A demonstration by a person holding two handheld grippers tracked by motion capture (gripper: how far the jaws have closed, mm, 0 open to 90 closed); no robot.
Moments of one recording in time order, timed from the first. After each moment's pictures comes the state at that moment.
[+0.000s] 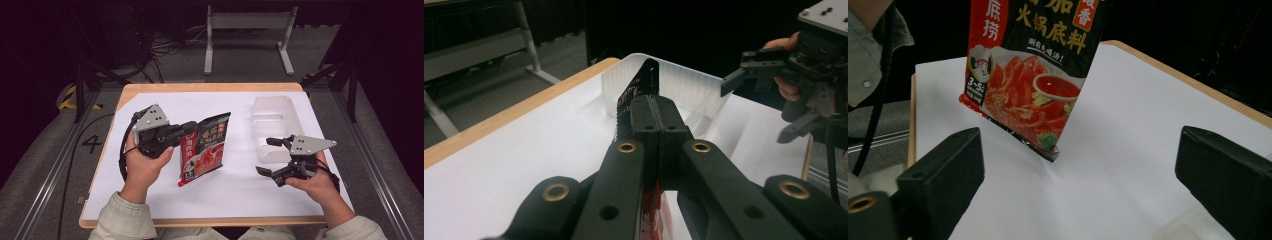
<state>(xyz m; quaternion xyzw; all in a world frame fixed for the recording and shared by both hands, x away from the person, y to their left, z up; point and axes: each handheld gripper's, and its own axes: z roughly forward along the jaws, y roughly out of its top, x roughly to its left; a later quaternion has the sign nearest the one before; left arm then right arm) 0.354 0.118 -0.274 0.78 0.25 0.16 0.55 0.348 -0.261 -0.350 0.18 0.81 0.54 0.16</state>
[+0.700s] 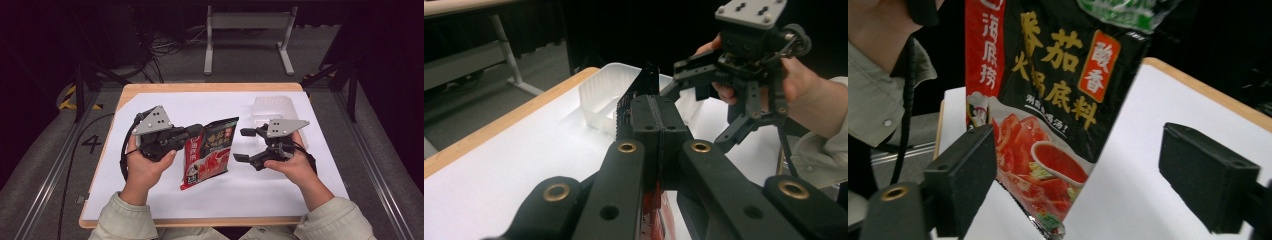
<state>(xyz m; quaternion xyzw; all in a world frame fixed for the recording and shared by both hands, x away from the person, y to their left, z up) 0.343 0.113 -0.265 0.79 0.21 0.14 0.56 0.385 -0.209 -0.335 0.14 0.81 0.56 0.09</state>
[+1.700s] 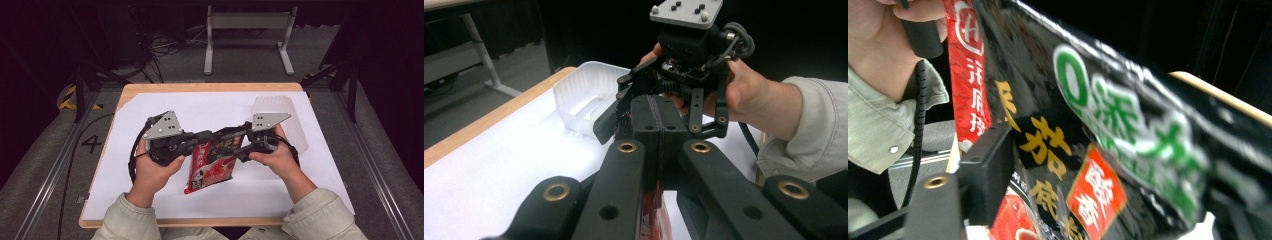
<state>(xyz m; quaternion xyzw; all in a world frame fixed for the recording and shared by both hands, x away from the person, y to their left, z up) 0.340 0.095 -0.273 0.80 0.19 0.12 0.56 0.407 -0.180 -0.339 0.11 0.80 0.58 0.06</state>
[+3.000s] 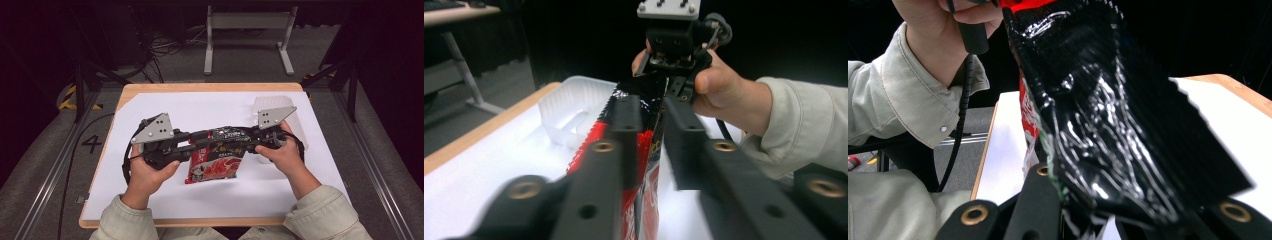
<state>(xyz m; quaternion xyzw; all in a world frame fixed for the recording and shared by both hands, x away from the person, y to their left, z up) 0.334 0.107 -0.271 0.78 0.16 0.11 0.59 0.407 -0.192 -0.319 0.06 0.82 0.57 0.01</state>
